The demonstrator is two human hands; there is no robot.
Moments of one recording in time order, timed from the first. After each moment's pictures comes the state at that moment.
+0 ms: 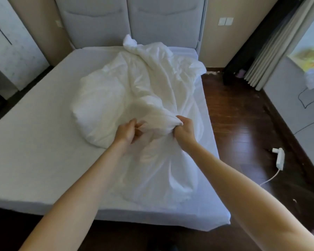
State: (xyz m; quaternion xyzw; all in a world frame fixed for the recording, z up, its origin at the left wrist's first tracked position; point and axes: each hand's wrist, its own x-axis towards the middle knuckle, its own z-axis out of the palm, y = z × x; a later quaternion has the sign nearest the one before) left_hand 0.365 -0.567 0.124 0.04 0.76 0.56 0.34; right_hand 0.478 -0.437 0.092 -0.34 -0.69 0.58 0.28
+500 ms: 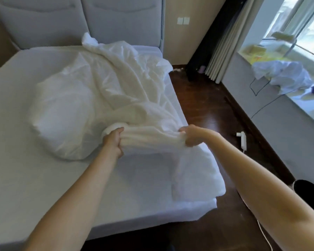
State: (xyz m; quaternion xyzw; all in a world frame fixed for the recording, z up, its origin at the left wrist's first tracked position) left_hand 0.310 -0.538 0.041 -0.07 0.59 0.64 0.49; right_hand 0.531 -0.376 0.099 -0.40 -0.87 0.19 -0.21
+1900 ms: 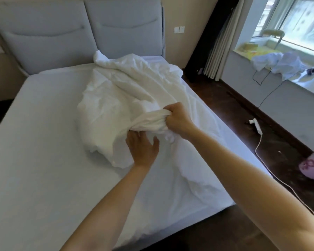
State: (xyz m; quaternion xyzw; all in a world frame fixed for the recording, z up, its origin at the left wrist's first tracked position) left_hand 0.098 -0.756 0.063 0.48 0.77 0.40 -0.11; right_hand 0.195 -0.686 0.181 -0.43 -0.76 0.40 0.29
